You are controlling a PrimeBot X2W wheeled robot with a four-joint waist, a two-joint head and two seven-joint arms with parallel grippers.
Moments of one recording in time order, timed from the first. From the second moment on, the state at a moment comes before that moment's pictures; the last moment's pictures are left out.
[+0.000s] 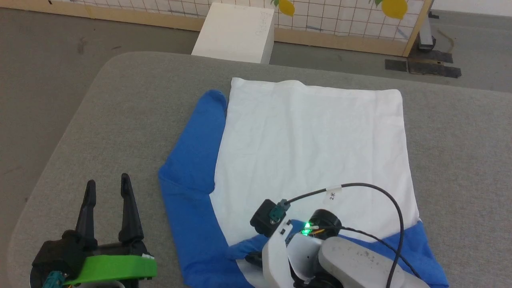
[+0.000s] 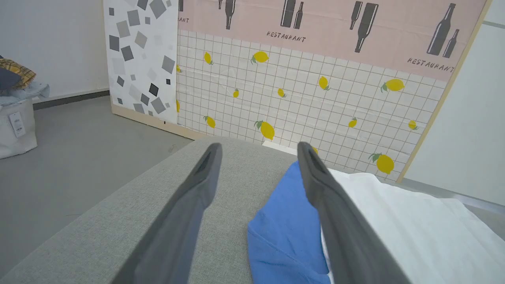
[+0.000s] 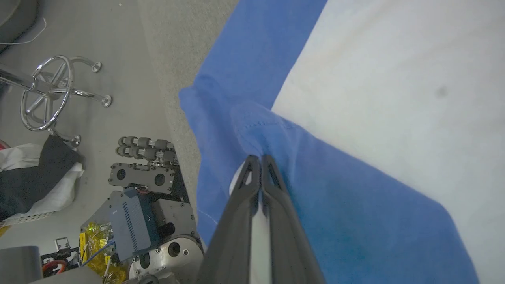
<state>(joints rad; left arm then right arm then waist) 0.10 0.05 0.06 -0.16 -0.27 -0.02 -0.26 -0.56 -0.15 1.05 0.43 0.73 0.13 0.48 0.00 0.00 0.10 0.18</state>
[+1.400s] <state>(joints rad) 0.08 0.05 0.07 -0.09 -0.27 -0.02 -0.26 -0.11 -0.10 -0.30 0.04 0.31 0.13 -0.08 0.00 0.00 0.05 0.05</state>
